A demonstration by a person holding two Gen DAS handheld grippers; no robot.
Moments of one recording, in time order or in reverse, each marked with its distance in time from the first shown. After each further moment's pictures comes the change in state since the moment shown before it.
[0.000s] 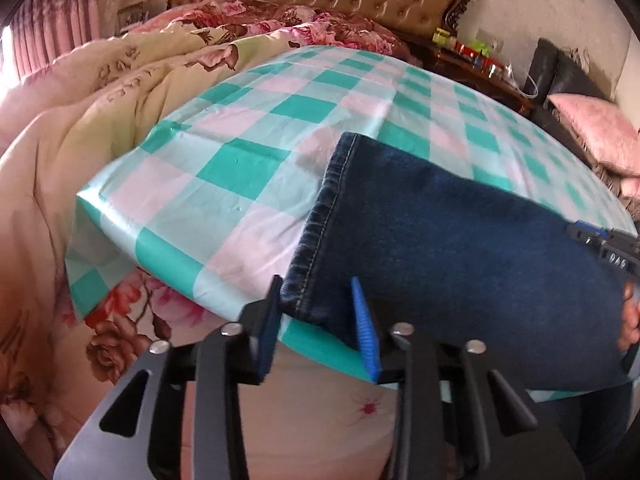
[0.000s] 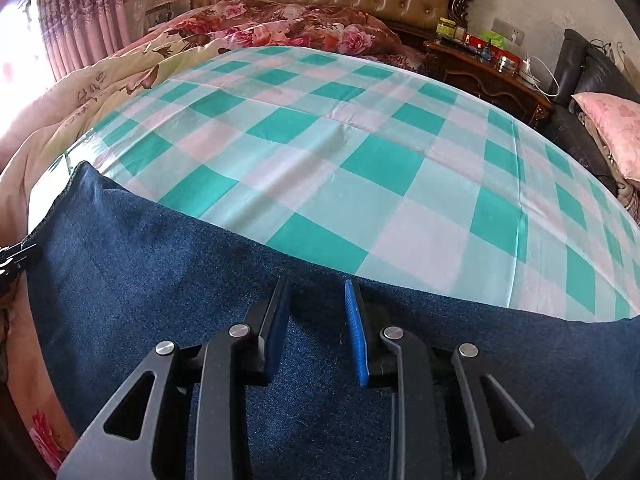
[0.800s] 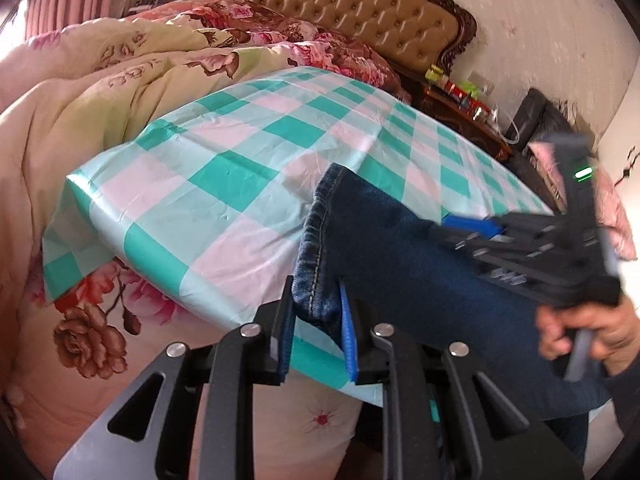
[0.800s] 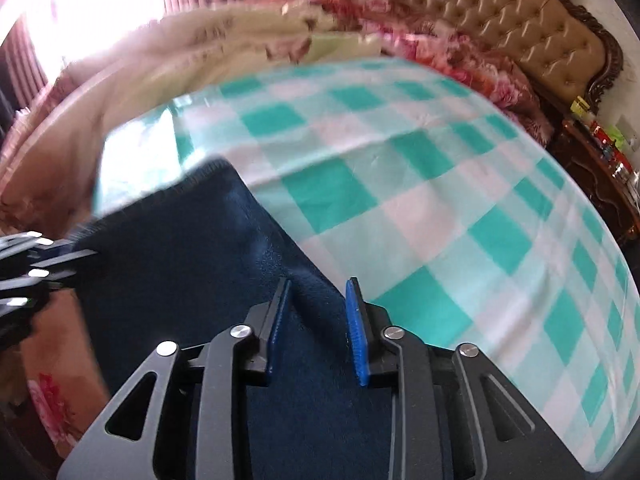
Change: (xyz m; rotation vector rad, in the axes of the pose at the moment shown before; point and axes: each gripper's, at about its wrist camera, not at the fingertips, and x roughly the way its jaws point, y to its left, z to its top) left arm -0.019 0.012 0.002 -0.129 -0.072 -0.120; right arm 0.044 0.156 0.068 -0.365 0.051 0.197
